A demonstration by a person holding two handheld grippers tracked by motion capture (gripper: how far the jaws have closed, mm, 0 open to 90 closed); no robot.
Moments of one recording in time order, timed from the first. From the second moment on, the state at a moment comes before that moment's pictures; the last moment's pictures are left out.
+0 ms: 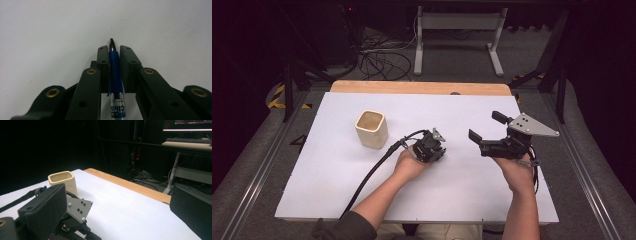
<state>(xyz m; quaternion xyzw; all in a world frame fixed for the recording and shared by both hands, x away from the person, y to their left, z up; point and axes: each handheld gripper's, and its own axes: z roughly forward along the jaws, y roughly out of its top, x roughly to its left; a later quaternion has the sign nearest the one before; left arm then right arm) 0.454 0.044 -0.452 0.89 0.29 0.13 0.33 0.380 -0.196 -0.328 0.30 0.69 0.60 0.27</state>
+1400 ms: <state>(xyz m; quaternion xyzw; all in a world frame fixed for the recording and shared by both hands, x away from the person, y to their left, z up) 0.439 0.069 -0.385 0.81 0.28 0.16 0.50 0.390 -0.189 -0.342 0.31 0.70 0.59 0.26</state>
